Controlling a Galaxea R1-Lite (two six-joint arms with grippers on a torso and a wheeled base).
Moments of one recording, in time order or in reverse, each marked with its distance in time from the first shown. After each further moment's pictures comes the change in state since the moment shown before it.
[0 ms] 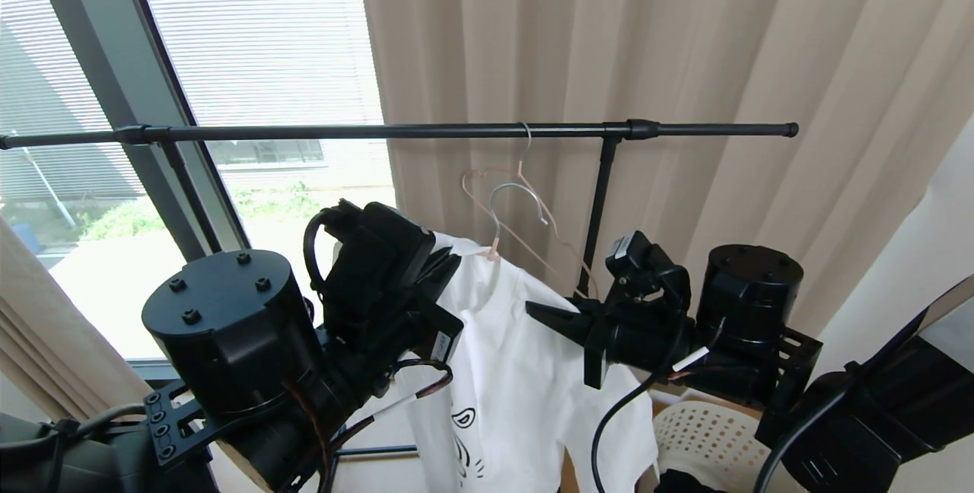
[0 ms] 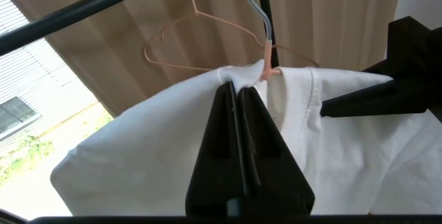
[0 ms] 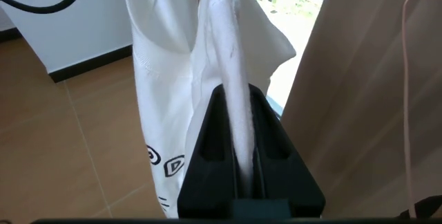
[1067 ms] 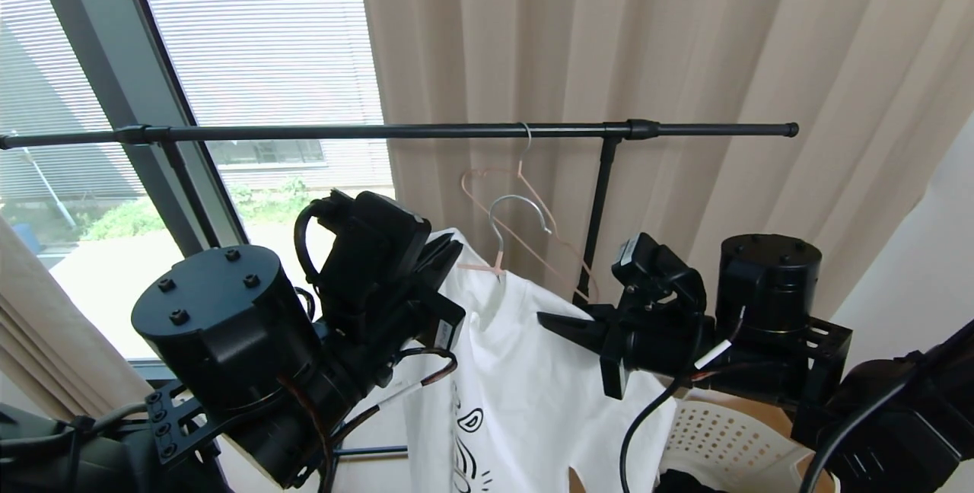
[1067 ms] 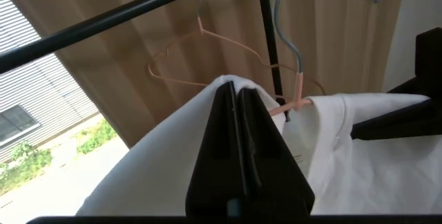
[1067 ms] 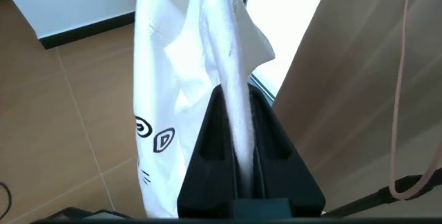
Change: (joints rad) left arm 0.001 0.016 -0.004 -0.080 -0.008 0.003; right arm -0.007 -0.091 -0.009 0.216 0.003 -0.113
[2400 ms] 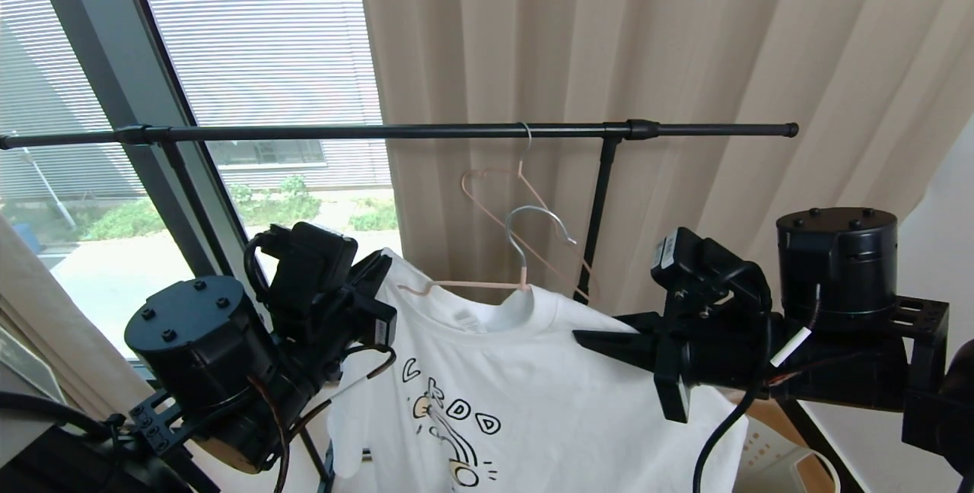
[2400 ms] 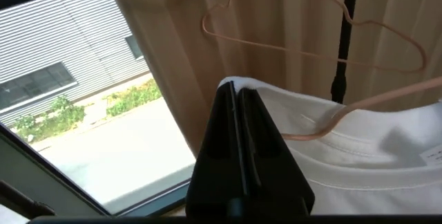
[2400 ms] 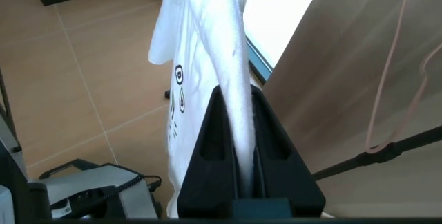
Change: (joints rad) left arm 0.201 0.094 0.156 -0.222 -0.001 -0.042; right arm -0.009 -0.226 -0.048 0.434 -0.003 -0.123
